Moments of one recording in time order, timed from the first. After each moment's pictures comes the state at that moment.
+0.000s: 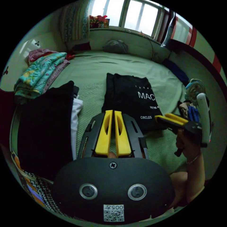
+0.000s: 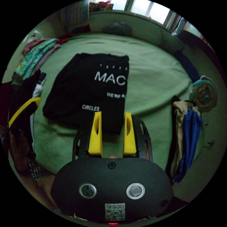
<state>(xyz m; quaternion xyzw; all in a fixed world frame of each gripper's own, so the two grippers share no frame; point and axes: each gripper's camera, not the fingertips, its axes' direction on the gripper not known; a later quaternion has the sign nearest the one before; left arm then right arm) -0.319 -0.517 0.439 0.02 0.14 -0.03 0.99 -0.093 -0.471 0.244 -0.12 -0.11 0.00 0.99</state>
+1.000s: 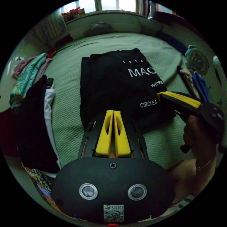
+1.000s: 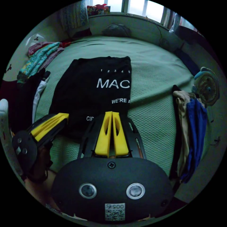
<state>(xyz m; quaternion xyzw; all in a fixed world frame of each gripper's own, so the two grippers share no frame) -0.112 -0.530 0.541 -0.03 0.06 0.07 1.00 -0.072 -0.408 0.264 -0.06 -0.11 0.00 0.99</state>
